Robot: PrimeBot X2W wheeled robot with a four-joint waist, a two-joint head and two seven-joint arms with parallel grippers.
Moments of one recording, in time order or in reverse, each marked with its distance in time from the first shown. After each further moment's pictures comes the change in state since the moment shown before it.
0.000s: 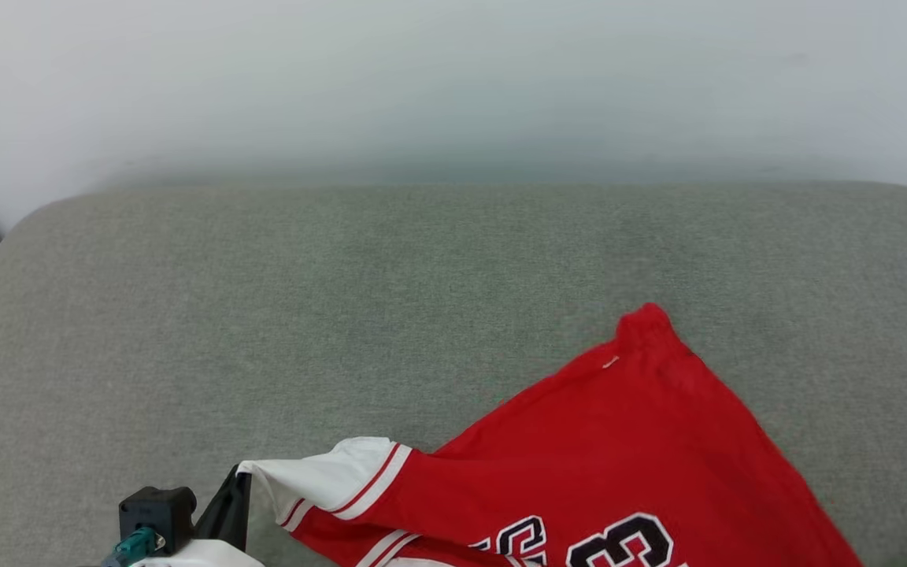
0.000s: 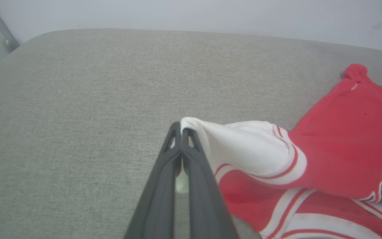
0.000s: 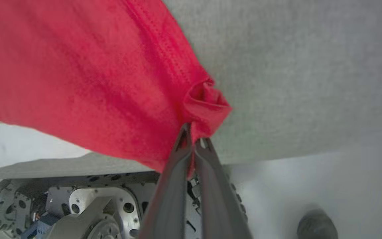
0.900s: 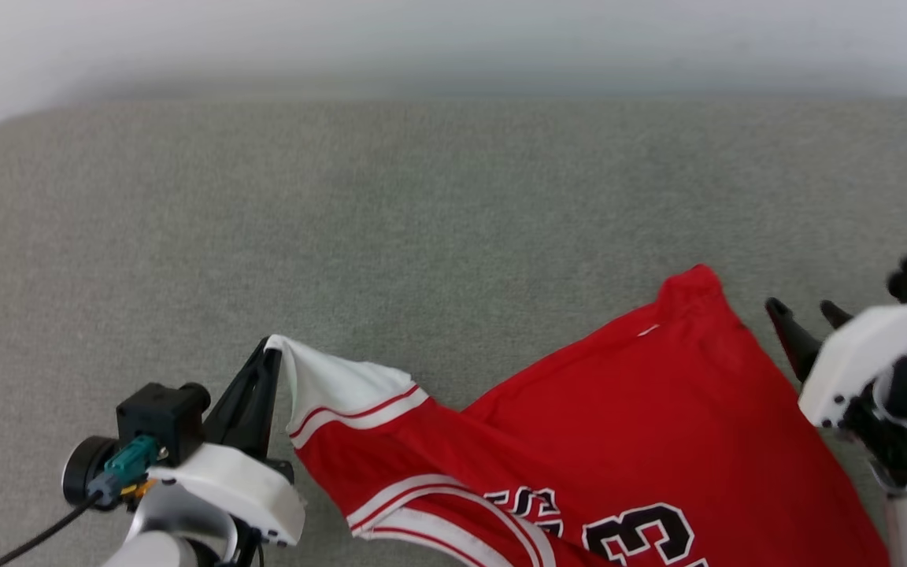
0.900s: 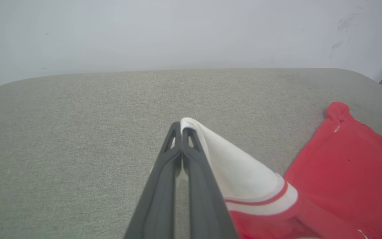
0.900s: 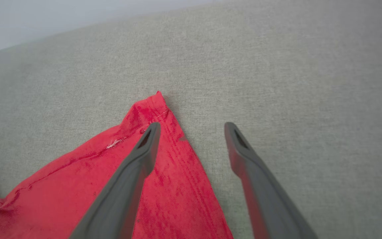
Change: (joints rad) left arm -0.165 0.025 -0.006 -0.156 0.054 -0.021 0.035; right arm -0.408 0.099 0.118 0.094 0.018 0.000 -0.467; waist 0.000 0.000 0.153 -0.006
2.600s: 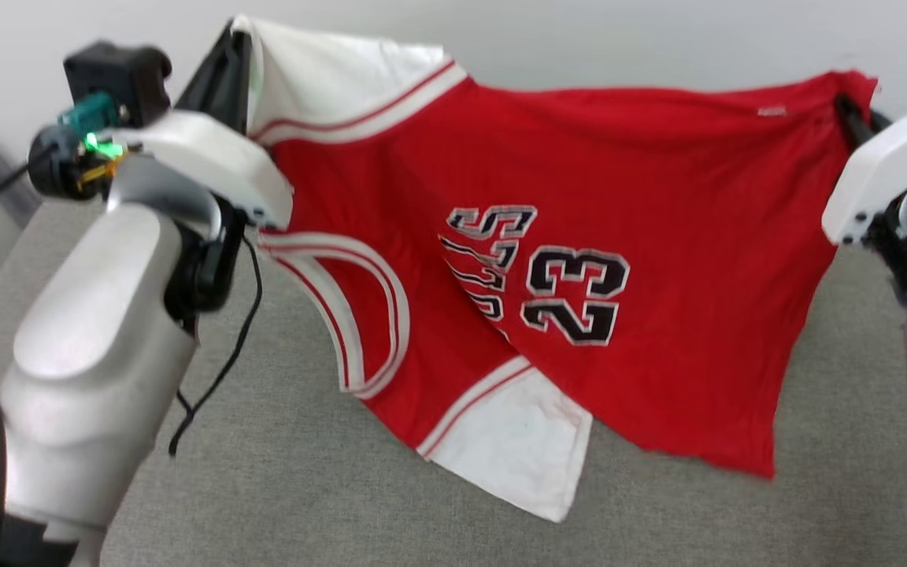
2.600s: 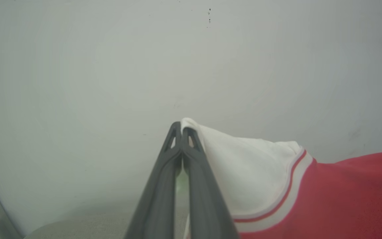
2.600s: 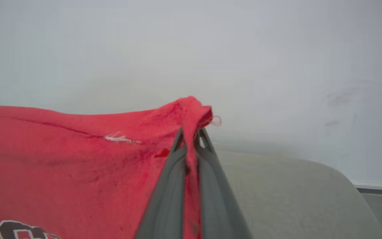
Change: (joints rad) left arm -0.697 -0.182 0.024 0.560 -0.014 -0.213 -0.019; right arm -0.472 -0.057 0.077 0.354 -0.155 0.000 -0.176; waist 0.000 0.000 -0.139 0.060
